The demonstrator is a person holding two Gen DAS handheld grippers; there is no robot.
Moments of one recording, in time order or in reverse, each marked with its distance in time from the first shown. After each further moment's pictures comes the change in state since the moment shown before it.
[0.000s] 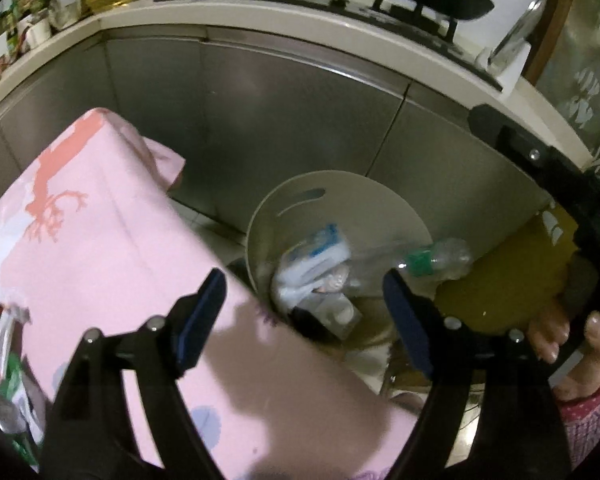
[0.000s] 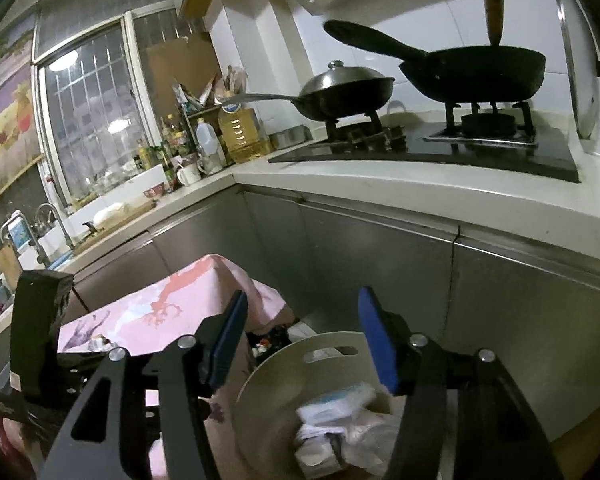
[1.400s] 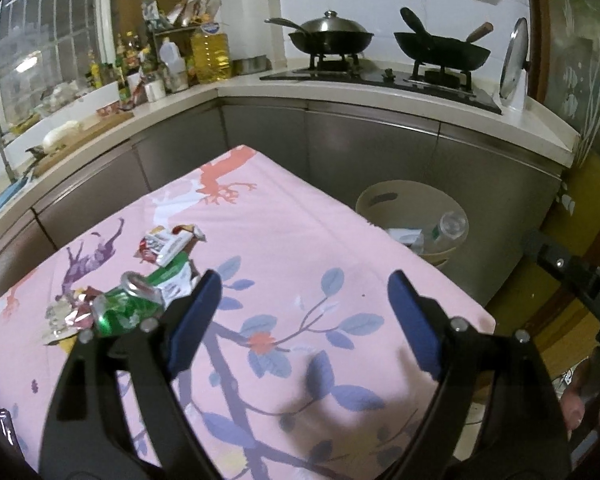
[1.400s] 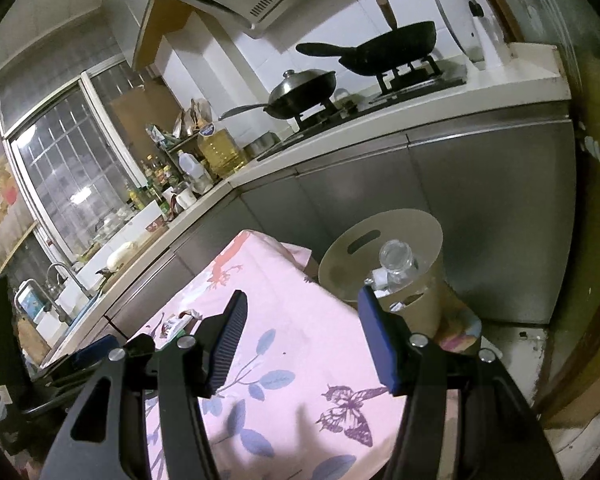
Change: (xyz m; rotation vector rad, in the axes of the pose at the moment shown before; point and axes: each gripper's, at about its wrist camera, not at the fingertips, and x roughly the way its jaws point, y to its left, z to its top) left arm -0.178 0.015 -0.153 0.026 -0.288 0.314; right arm -0.147 0.114 -0.129 0.322 -0.056 -0.099
